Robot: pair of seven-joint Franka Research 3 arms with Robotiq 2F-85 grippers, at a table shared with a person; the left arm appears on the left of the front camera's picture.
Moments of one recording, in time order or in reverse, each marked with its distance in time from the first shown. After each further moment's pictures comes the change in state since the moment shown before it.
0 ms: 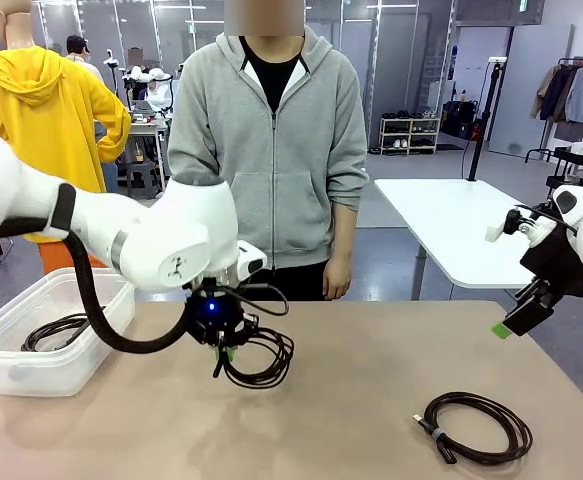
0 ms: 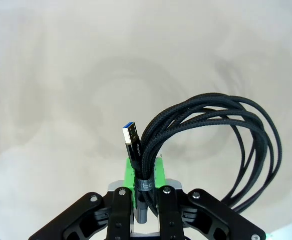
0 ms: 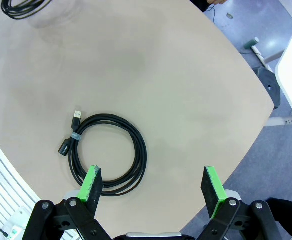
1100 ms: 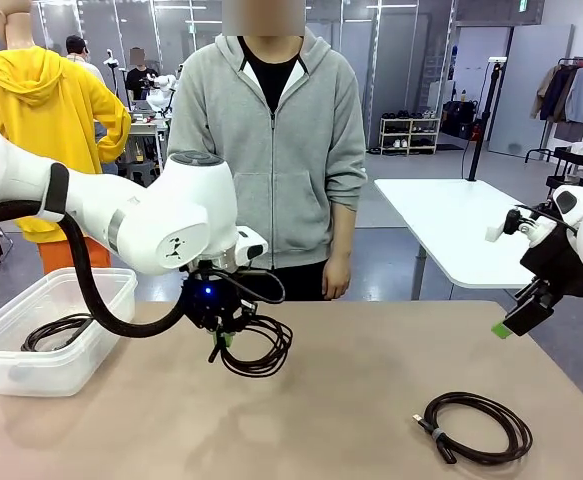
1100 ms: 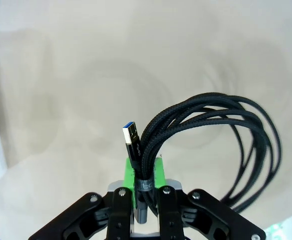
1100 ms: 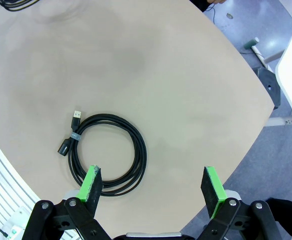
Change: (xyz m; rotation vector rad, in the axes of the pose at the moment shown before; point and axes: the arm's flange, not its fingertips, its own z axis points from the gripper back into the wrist) left arm 0.012 0.010 0.019 0.003 -0.019 -0.074; right arm 0.000 0.000 0.000 0.000 0.000 0.000
